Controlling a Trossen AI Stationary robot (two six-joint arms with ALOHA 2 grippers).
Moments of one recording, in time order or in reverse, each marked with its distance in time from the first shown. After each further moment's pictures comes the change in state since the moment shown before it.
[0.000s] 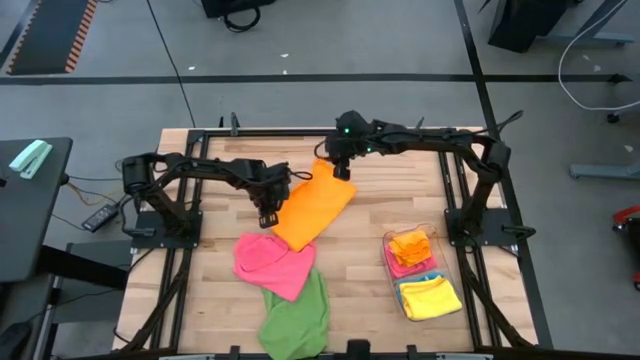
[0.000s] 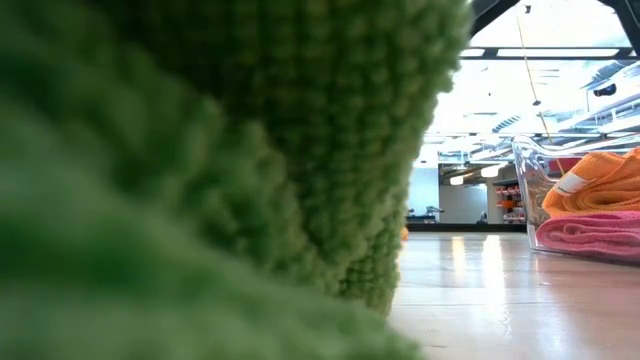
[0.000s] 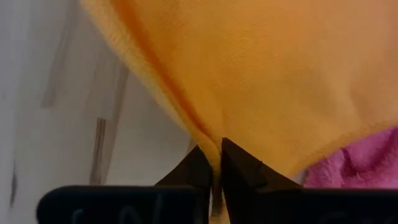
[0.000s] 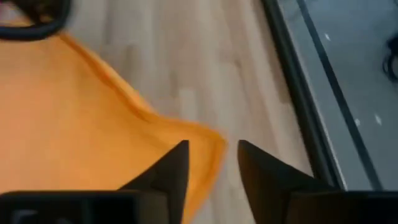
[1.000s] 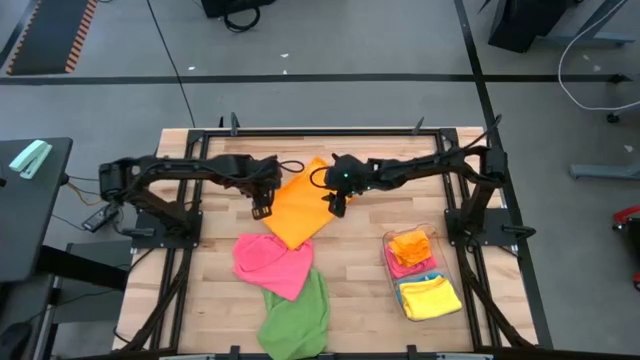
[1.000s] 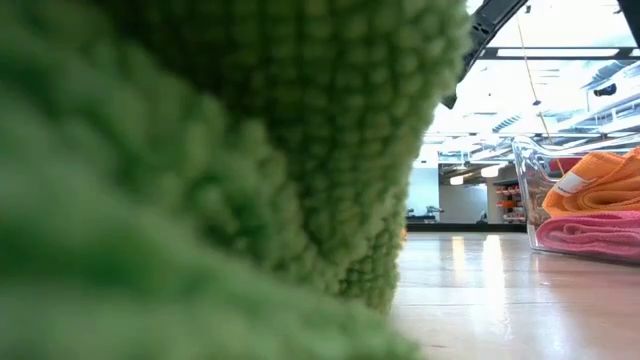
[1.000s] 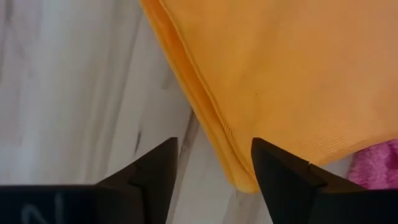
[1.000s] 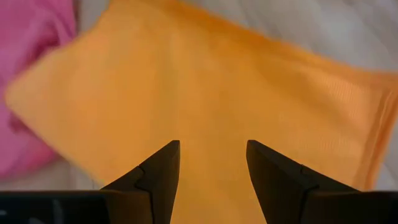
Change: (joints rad) left arm 0.000 -0.181 0.001 -0.088 -0.250 0.010; right arm 0.225 0.000 -0.253 0.244 0.067 0.433
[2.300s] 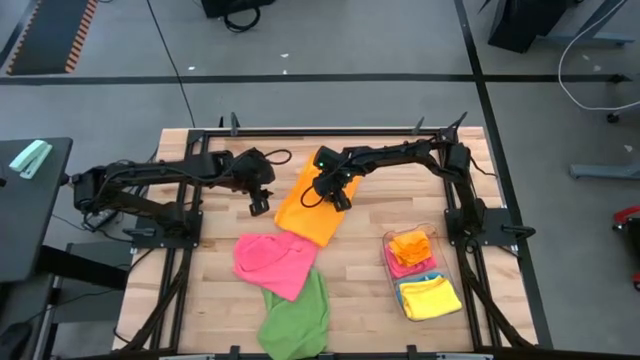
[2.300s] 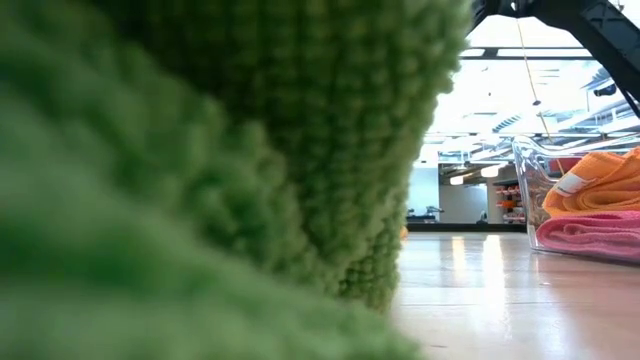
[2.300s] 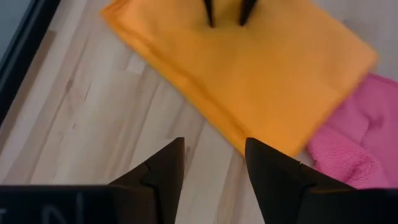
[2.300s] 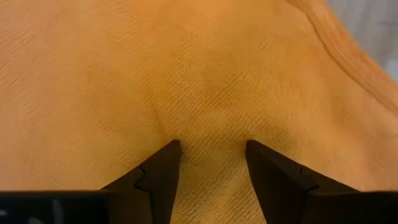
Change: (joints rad) left arm -0.042 -0.235 0.000 0.059 0.008 -0.055; right arm -0.096 0.301 0.357 -0.405 -0.157 -0.751
